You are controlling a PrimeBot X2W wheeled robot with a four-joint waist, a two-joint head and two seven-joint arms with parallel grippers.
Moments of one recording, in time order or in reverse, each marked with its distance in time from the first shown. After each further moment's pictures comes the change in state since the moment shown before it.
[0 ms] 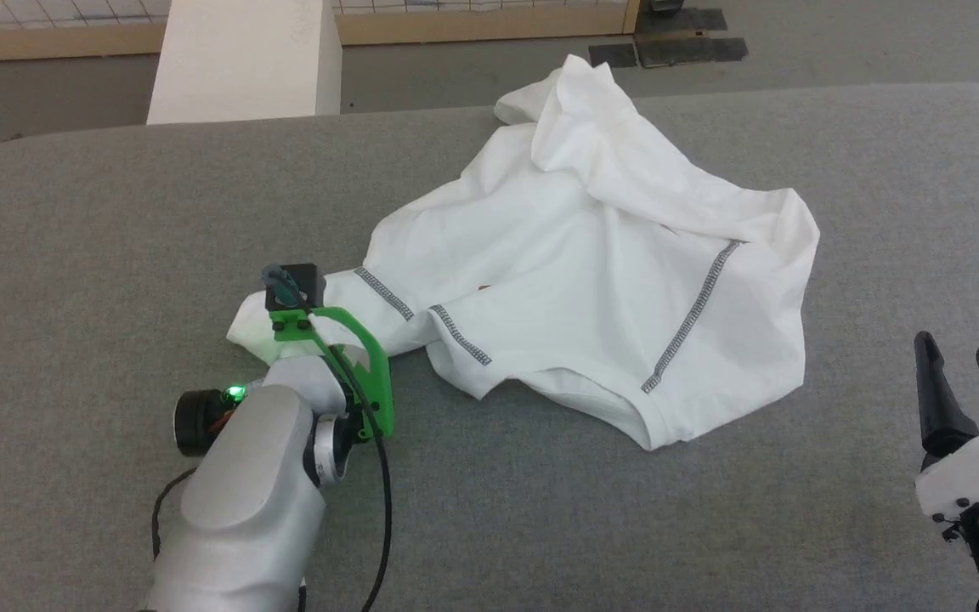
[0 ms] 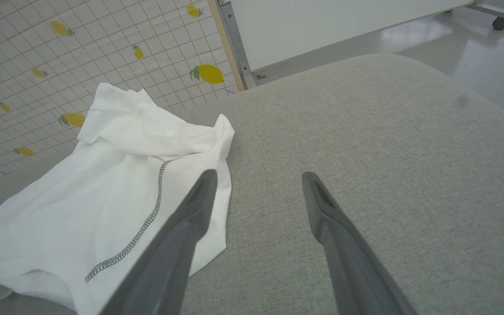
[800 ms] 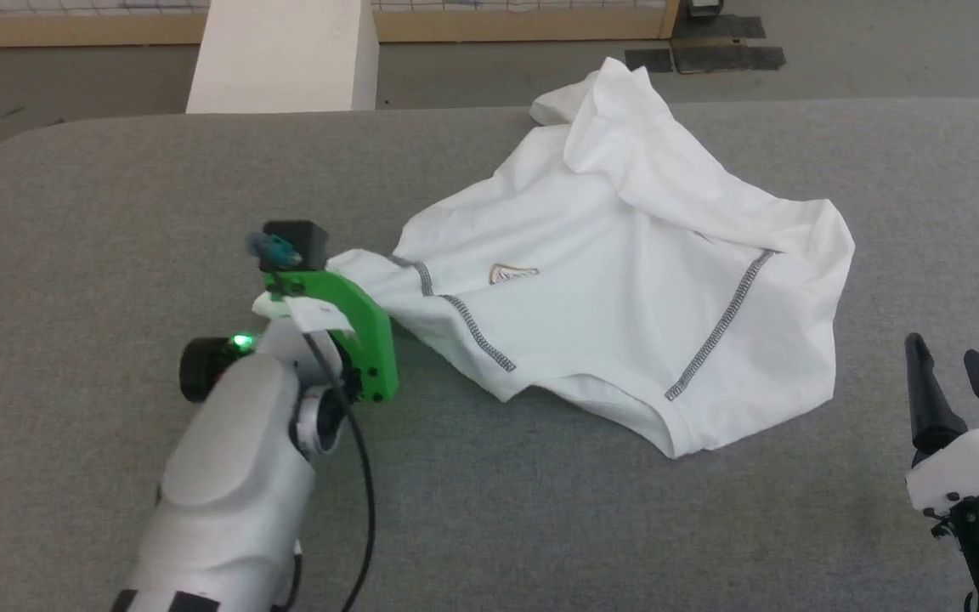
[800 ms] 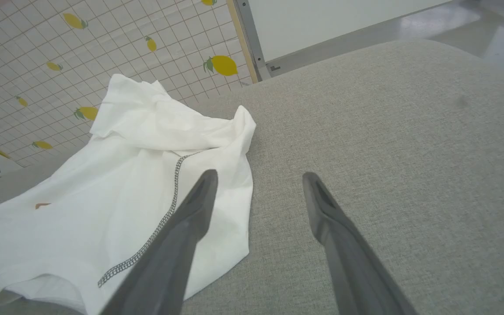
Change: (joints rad) left arm -0.043 0.008 0.001 -0.026 -0.061 -0.130 -0.142; right arm -0.029 0.001 0.002 0.069 0.014 0.000 -0.018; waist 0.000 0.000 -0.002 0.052
